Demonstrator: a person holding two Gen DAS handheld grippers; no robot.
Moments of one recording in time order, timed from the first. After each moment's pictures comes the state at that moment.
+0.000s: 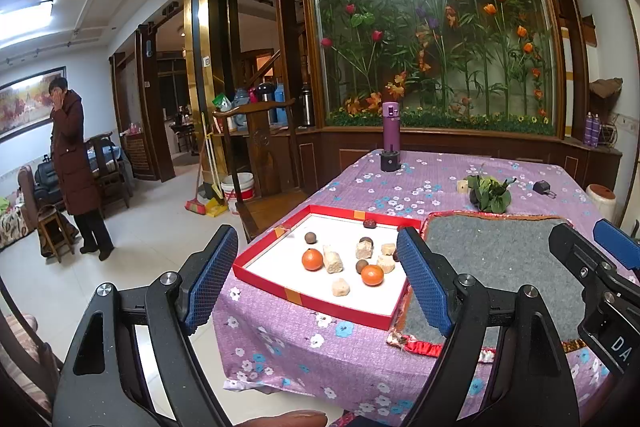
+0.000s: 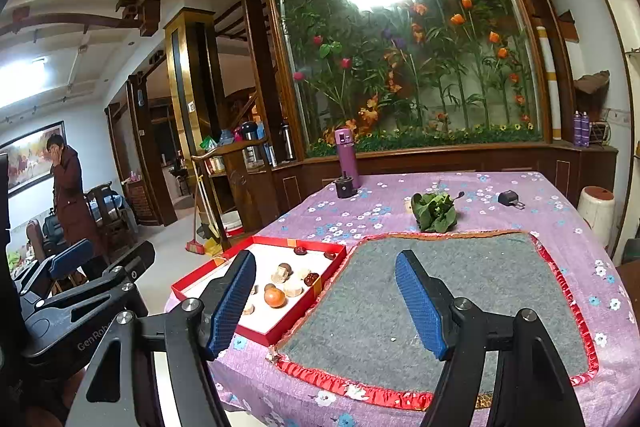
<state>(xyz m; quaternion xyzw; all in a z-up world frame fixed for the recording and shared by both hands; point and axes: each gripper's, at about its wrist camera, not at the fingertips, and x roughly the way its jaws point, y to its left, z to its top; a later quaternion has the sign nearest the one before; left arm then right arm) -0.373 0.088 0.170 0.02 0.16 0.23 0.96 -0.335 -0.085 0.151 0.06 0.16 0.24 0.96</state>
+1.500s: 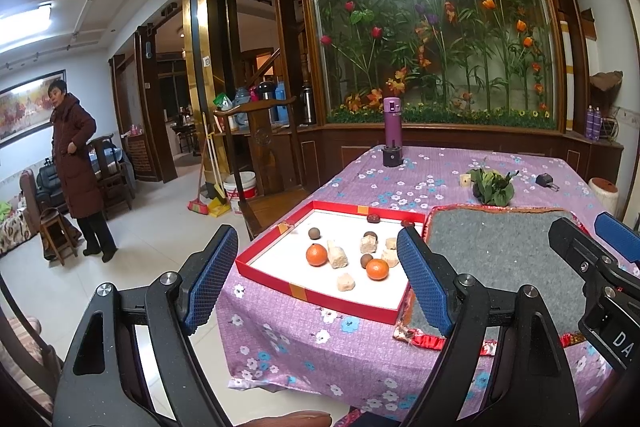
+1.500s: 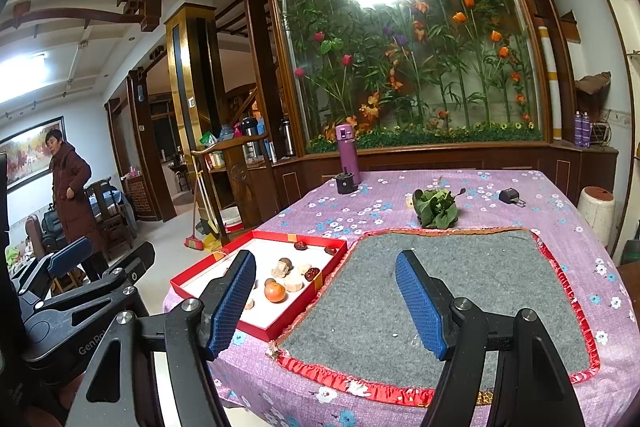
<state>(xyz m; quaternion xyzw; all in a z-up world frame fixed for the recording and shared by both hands) -0.380 0.094 0.165 0.02 0.16 0.23 0.96 -0.333 -0.082 0.144 0.06 0.16 0.24 0.96</state>
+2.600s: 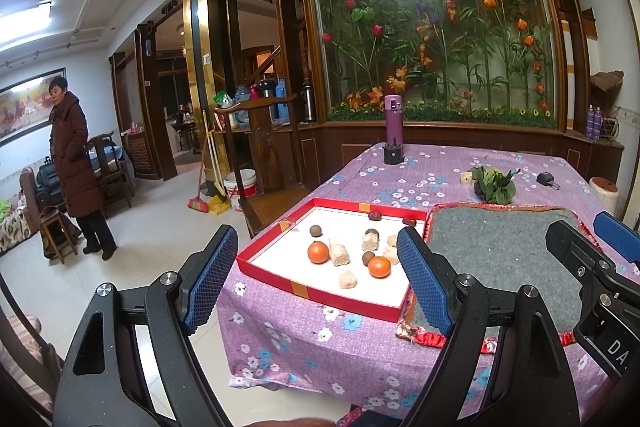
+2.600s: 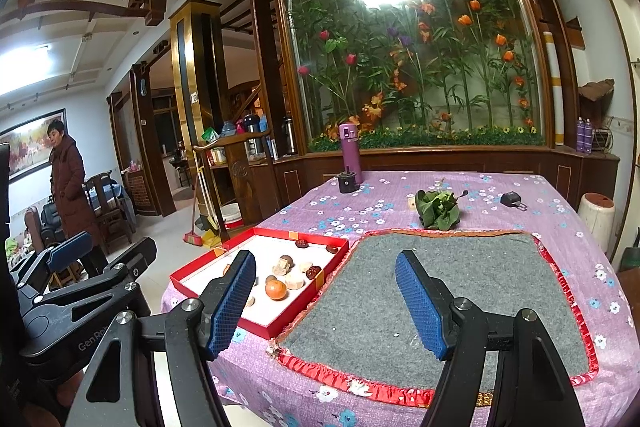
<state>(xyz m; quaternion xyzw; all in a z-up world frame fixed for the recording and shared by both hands) -0.384 0.100 0.161 0.02 0.16 0.23 0.96 -0.330 -0.079 0.143 0.05 0.16 0.24 0.96</state>
